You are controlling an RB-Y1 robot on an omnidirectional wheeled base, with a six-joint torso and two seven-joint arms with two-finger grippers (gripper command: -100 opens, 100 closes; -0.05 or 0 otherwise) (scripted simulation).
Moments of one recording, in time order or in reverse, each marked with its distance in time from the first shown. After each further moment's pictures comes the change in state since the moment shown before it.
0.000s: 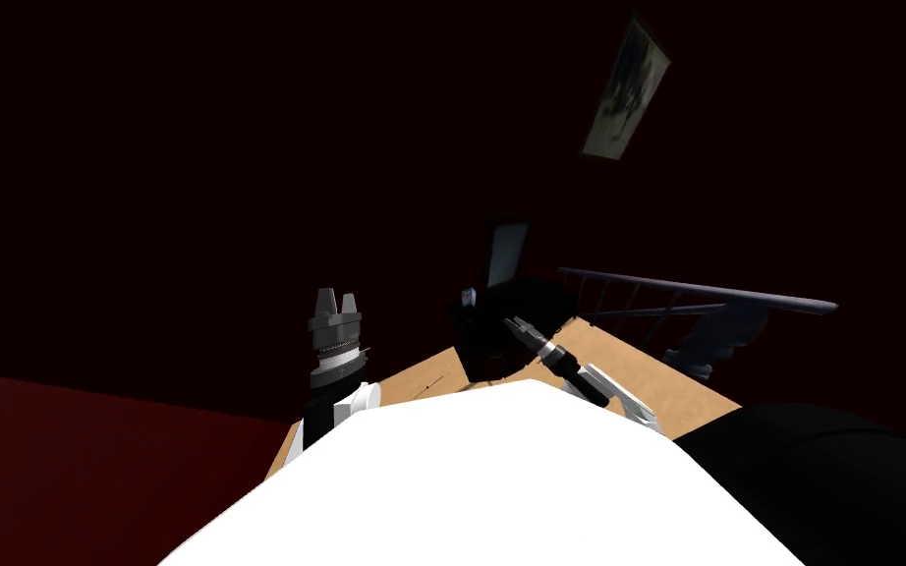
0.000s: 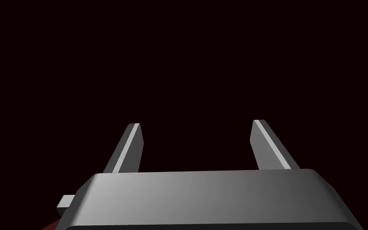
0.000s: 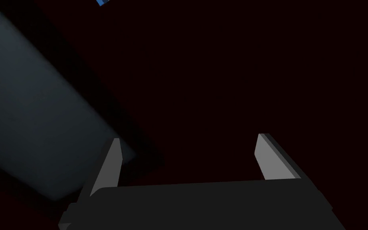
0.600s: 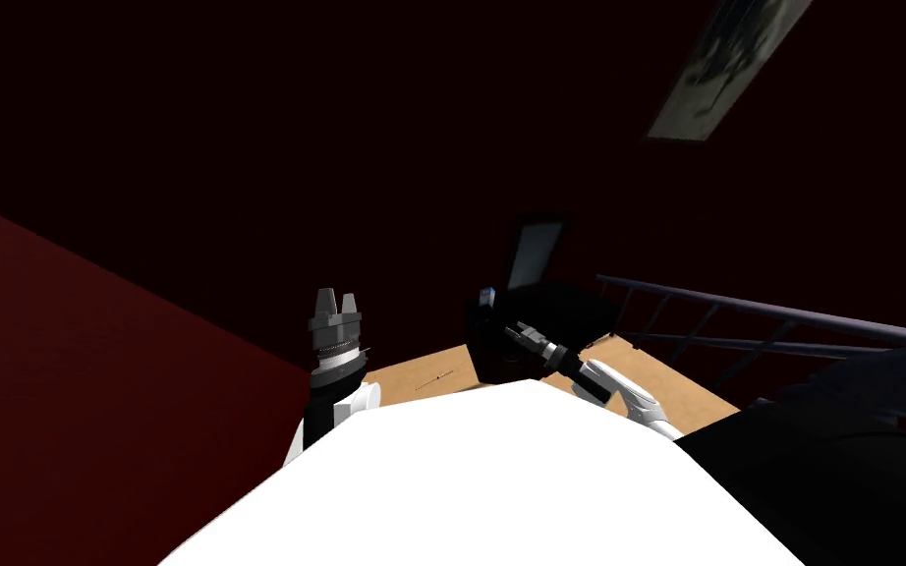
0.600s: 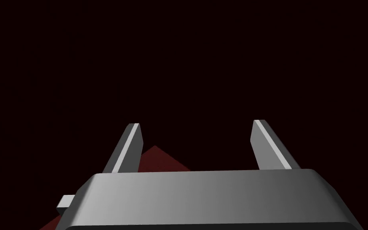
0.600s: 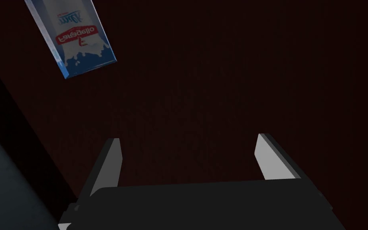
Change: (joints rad) left arm 0.000 0.000 0.000 0.000 0.000 0.000 0.000; right arm -0.054 -0.108 0.020 0.143 0.159 -0.015 0.033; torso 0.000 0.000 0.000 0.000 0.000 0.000
